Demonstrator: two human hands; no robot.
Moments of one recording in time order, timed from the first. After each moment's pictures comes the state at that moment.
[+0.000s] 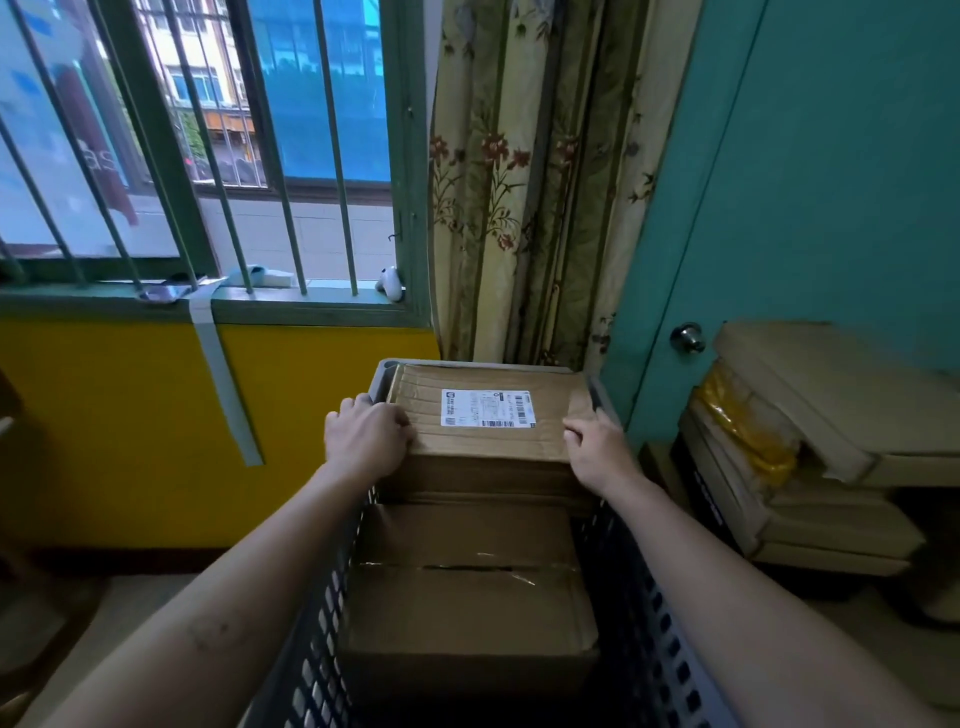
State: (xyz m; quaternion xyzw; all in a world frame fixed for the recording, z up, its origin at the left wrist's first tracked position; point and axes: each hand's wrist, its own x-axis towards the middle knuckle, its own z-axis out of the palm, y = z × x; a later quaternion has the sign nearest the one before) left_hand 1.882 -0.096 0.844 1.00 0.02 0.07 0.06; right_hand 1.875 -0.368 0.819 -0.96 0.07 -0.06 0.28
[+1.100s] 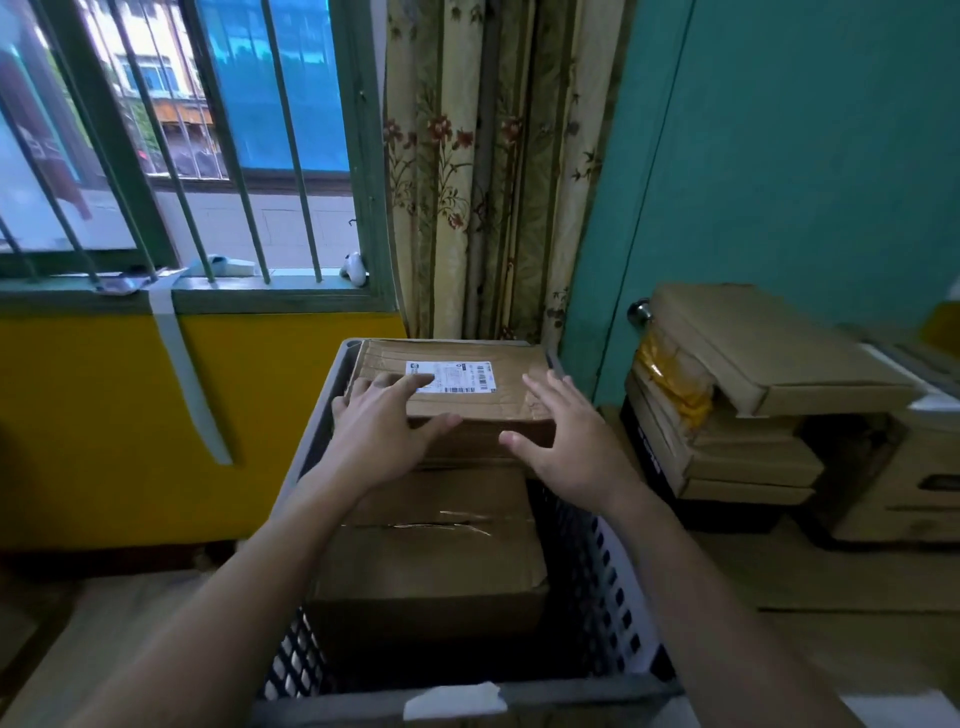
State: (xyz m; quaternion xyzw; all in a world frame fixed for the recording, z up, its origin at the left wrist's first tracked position) left_hand 1.797 -0.153 0.881 0.98 -0.07 0.07 0.20; right_hand 1.751 -0.361 0.882 -0.95 -0.05 -0.09 0.30
